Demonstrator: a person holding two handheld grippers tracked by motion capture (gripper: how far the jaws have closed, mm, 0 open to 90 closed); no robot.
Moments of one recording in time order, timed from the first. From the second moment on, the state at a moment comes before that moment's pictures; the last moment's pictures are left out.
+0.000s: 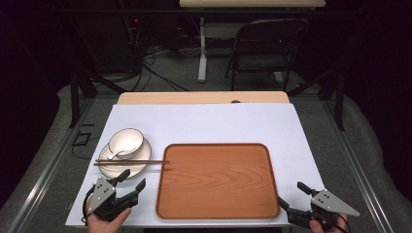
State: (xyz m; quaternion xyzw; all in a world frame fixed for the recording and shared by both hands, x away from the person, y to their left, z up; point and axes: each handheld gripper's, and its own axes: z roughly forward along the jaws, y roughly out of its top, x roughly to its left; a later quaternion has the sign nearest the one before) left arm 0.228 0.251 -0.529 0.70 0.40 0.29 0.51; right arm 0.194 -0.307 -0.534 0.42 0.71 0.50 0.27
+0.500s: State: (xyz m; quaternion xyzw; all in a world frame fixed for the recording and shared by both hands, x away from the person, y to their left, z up) left arm 0.224 0.258 -0.516 0.71 0.42 0.27 0.49; right arm 0.195 -0.305 -0.533 0.42 0.71 0.50 0.26
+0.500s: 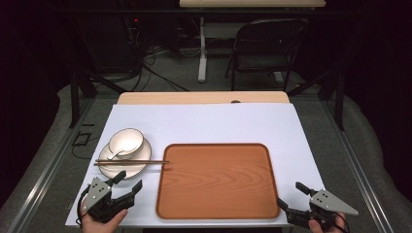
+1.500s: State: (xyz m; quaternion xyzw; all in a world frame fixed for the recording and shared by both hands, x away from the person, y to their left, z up) left arm 0.236 0.294 -0.493 0.81 0.34 0.35 0.32; right arm 0.197 -0.305 -0.534 0.42 0.72 0.49 0.26
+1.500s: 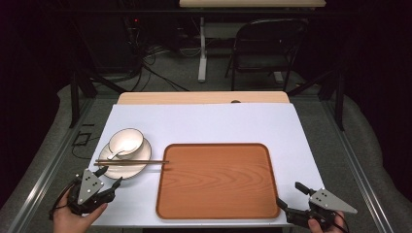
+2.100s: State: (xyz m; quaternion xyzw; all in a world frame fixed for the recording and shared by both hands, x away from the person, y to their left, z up) left arm 0.257 0.307 -0.500 0.87 0.25 0.38 0.18; right arm 0.198 -0.305 -0.534 0.43 0.71 0.49 0.25
